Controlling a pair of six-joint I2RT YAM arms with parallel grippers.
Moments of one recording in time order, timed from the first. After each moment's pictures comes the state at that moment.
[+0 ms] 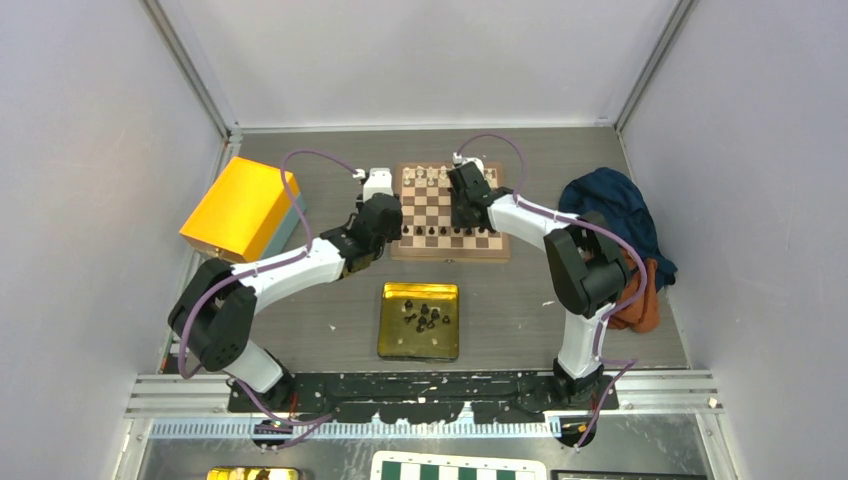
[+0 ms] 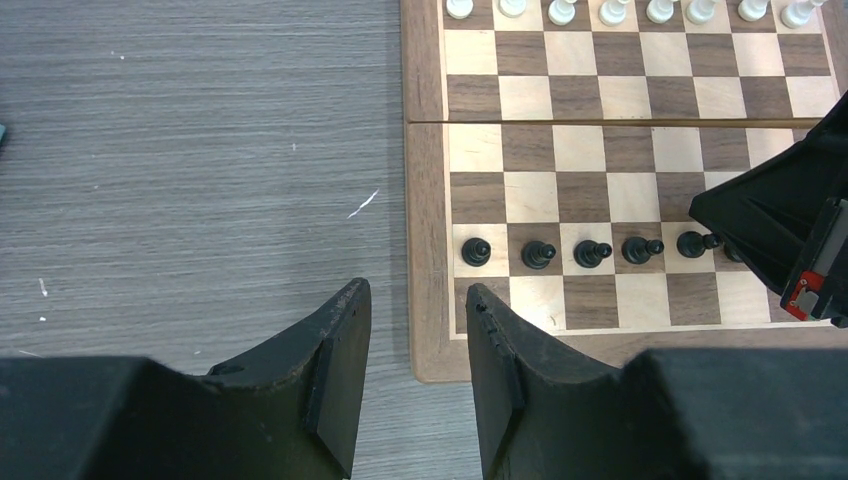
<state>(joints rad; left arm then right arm) -0.74 1.55 0.98 -0.01 -0.54 -0.45 0.52 1.88 1.27 -0.28 0.20 0.37</state>
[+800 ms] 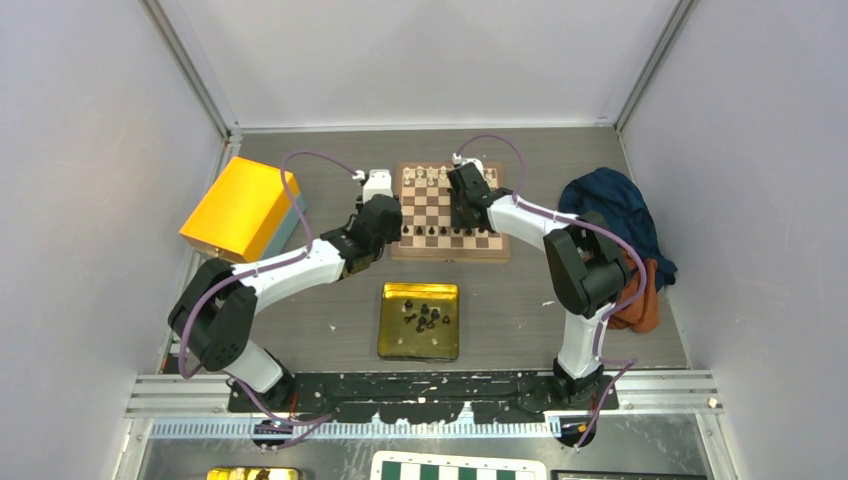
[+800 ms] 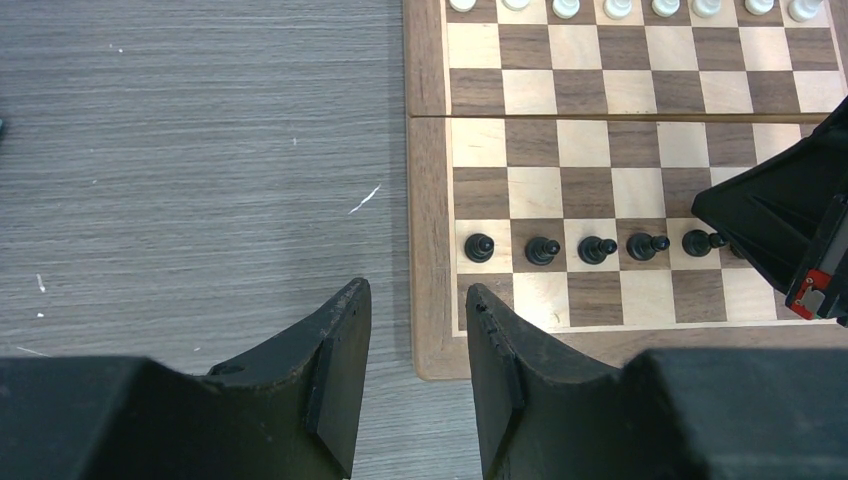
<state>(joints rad) -0.74 1.55 0.97 -0.01 -0.54 -0.45 0.52 1.88 1.26 -0.27 0.20 0.38</state>
